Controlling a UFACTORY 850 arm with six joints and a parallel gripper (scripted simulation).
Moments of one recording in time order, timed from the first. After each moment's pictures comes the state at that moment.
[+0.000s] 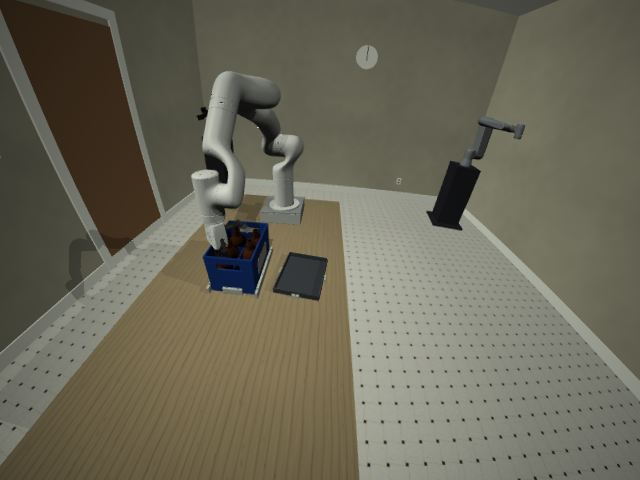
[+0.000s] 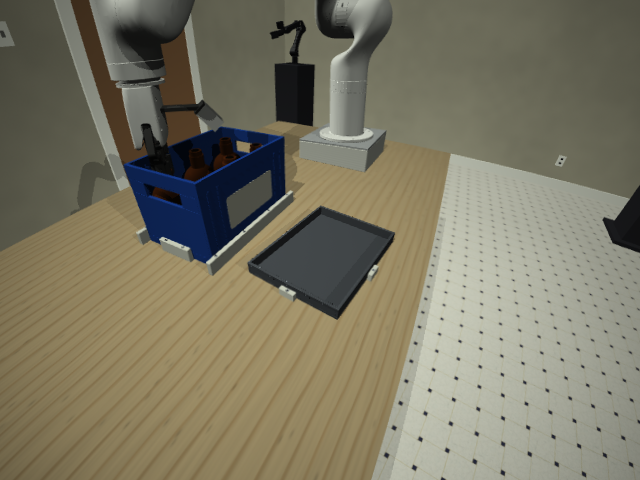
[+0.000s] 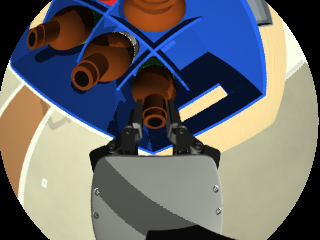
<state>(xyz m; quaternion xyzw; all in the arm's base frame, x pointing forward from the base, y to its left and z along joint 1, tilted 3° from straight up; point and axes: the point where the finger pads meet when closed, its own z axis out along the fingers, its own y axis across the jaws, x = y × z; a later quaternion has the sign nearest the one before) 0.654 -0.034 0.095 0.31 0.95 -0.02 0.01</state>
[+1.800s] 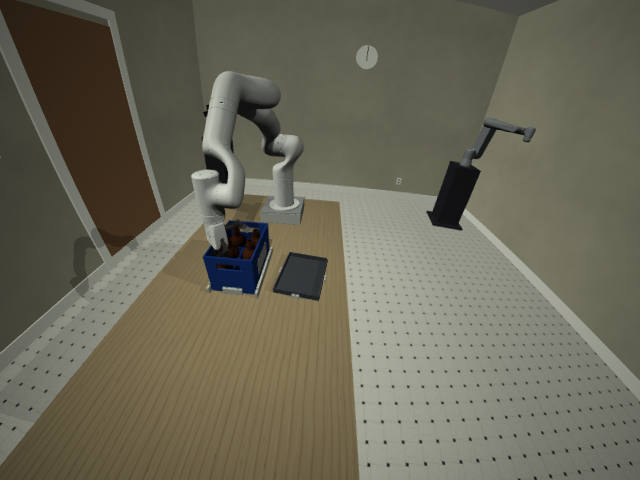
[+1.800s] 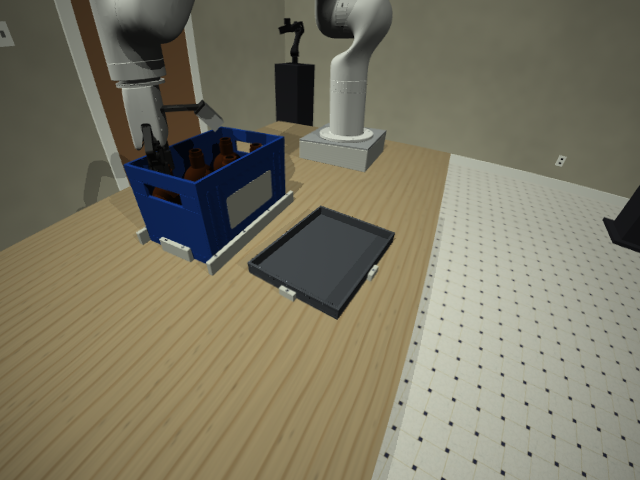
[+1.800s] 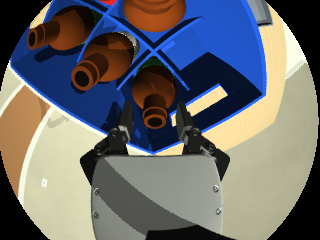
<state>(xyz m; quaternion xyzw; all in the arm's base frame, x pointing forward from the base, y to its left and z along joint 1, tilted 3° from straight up) 0.654 -0.034 0.095 0.31 0.95 -0.02 0.01</state>
